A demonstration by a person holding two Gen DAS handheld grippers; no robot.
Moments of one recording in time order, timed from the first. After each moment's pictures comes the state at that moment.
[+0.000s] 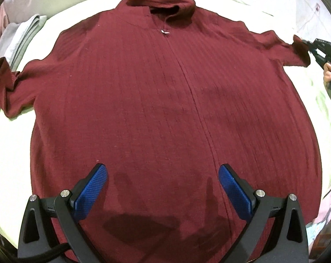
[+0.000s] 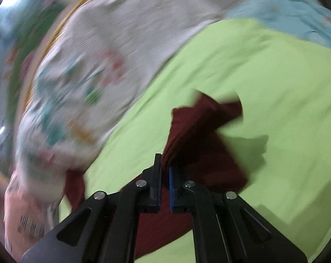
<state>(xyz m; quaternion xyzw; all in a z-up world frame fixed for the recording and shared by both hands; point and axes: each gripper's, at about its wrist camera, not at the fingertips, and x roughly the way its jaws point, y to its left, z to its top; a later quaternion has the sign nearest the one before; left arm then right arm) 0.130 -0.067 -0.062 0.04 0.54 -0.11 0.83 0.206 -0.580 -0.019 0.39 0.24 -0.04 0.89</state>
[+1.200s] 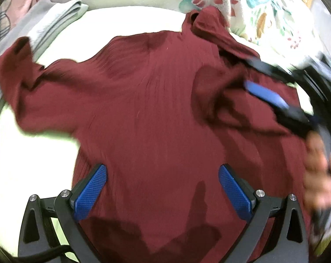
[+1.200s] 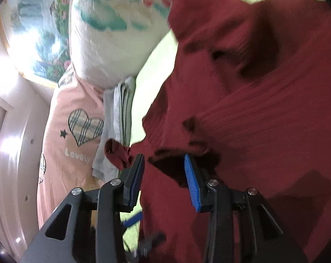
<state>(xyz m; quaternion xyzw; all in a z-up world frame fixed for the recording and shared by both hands) 0.220 0.031 -0.058 -0.06 0.49 -0.06 0.87 0.276 -0.200 -0.089 0.38 0.41 0.29 0.78</state>
